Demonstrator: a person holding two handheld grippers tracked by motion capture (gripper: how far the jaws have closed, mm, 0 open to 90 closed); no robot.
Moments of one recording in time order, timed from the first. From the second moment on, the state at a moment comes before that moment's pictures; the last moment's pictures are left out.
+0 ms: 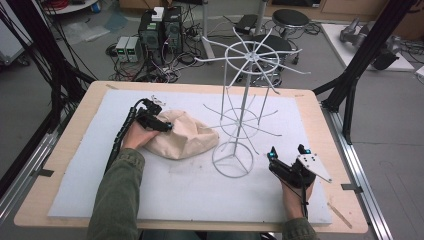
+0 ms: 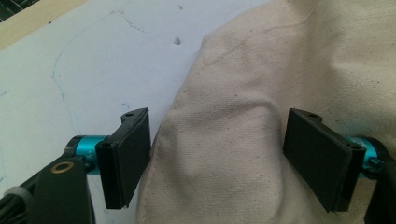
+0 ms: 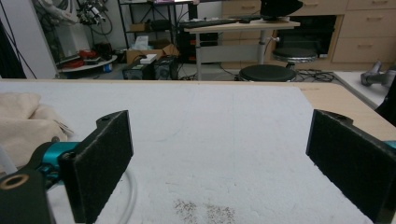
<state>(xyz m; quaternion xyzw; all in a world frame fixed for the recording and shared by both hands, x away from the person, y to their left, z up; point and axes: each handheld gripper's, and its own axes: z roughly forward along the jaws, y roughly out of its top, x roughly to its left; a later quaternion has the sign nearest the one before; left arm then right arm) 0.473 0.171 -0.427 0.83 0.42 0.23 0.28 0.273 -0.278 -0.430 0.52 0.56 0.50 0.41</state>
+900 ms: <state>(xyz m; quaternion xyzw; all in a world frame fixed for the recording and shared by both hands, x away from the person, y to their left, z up) 0.466 0.167 -0.418 0.83 0.41 0.27 0.25 0.273 -0.280 -0.430 0.52 0.56 0.50 0.41</state>
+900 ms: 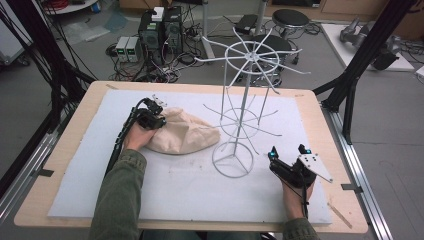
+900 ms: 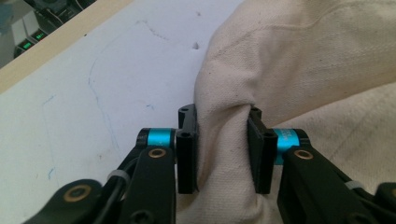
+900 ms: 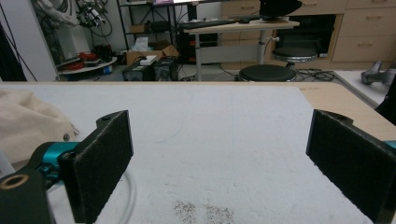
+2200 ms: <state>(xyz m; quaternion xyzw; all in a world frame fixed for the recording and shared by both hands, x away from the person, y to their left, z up) 0.426 0.219 -0.370 0.74 0.42 0.24 0.47 0.274 -0.283 -0.430 0.53 0.55 0.51 0.40</state>
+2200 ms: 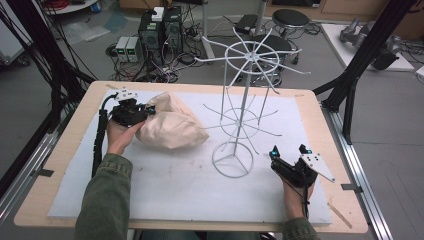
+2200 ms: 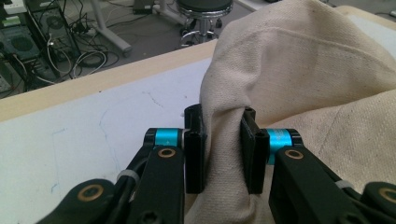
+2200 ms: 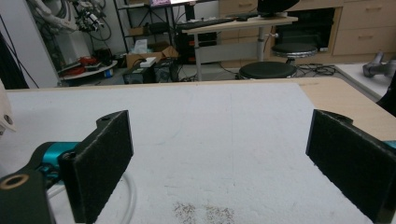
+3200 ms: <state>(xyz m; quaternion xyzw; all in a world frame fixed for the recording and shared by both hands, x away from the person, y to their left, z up) 0.370 0.235 -0.310 0.67 0.35 0.22 0.62 0.275 -0.282 -0.430 0.53 0.55 0.51 0.39</state>
